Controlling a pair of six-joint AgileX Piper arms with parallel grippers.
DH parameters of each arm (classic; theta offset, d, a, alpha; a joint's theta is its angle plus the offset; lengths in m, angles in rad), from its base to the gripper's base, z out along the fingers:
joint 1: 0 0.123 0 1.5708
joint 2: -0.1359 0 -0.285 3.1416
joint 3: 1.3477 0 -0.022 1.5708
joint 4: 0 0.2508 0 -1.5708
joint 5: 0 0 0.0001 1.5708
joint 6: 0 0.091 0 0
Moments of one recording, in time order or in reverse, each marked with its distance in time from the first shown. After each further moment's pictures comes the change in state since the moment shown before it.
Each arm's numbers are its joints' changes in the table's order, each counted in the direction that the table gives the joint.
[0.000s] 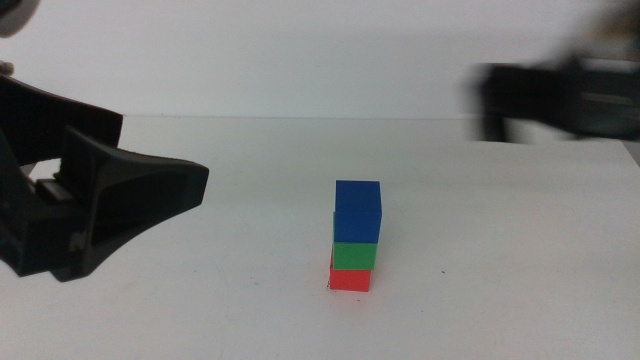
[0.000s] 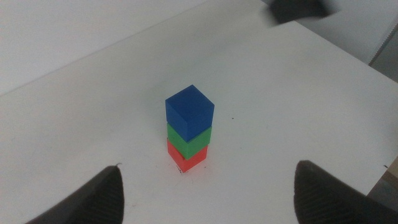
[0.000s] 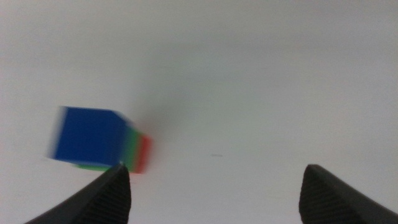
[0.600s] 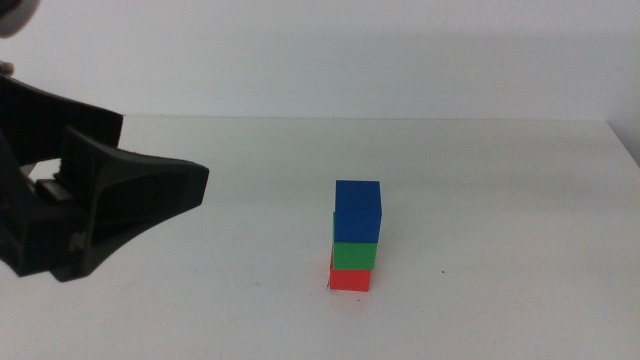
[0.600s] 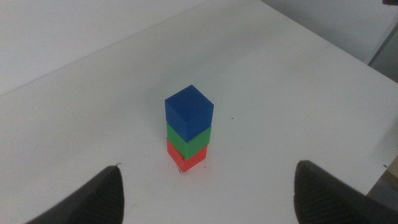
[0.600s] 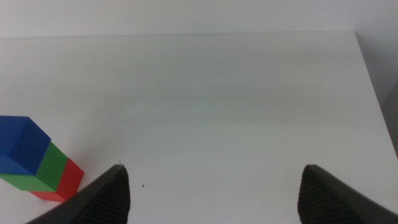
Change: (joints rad) left arm 0.000 0.000 0.000 0.000 0.000 0.000; right arm -0.565 0.610 0.582 0.381 -0.422 -0.613
